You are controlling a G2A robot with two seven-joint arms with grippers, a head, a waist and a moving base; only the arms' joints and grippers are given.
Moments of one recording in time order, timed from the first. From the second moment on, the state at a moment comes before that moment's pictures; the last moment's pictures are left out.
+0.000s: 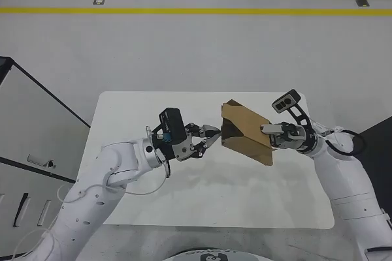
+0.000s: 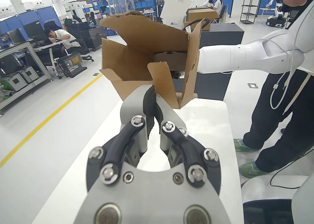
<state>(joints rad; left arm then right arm) 1.30 -1.07 -1.12 -1.98 1.03 -0.71 -0.11 -1.24 -1.03 1.33 -1.48 1.01 -0.08 1.46</state>
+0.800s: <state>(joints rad) 1.31 -1.07 -1.15 -1.96 1.04 -0.72 -0.11 -1.24 -1.03 1.34 -1.50 0.96 -0.13 1.52</state>
